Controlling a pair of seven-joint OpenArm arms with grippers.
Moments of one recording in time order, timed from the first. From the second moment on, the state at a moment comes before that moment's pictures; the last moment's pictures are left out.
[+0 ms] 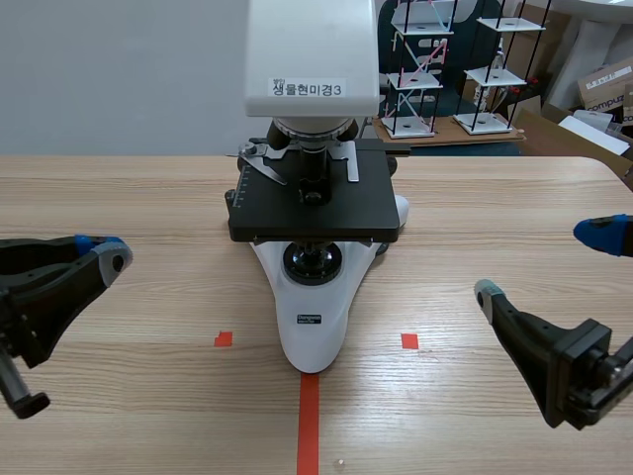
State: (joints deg) left arm 35.1 -43.2 1.4 102.7 -23.0 -27.7 -26.6; right arm -45.3 30.7 12.9 114.5 14.5 24.7 9.9
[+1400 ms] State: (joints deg) left arm 55.0 -32.0 -9.9 106.2 -14.3 -23.4 -40.6; right arm -45.3 30.7 12.9 114.5 14.5 24.7 9.9
